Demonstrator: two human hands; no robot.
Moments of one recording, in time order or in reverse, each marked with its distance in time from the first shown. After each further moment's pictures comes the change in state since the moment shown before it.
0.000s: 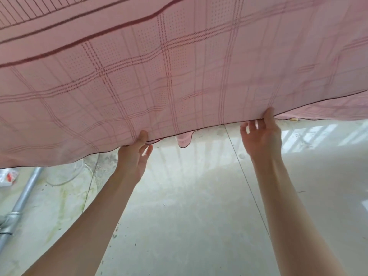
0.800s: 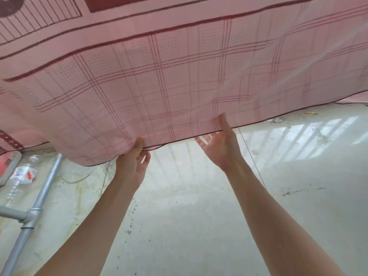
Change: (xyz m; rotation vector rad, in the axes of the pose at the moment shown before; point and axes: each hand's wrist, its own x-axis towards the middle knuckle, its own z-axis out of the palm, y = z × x) left_hand -0.003 0.007 -0.038 -0.060 0.096 -0.044; right_hand -0.016 0.094 0.010 -0.074 -0.304 0.483
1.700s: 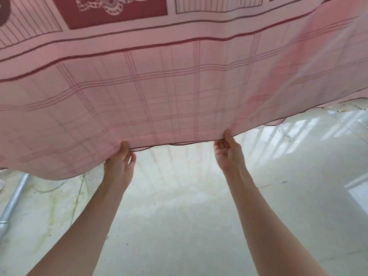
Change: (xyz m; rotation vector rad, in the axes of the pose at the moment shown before) left_hand -0.005 -0.023 0.020 -0.127 0.049 -0.019; right_hand -0.036 -0.042 -0.049 0.396 0.314 -0.348
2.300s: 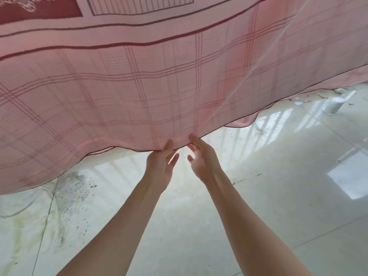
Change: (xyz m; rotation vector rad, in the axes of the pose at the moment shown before) left_hand -0.060 -0.114 0.092 0.317 -0.374 -0.242; right_hand -0.019 -0.028 -0.012 -0.712 -0.107 0.138
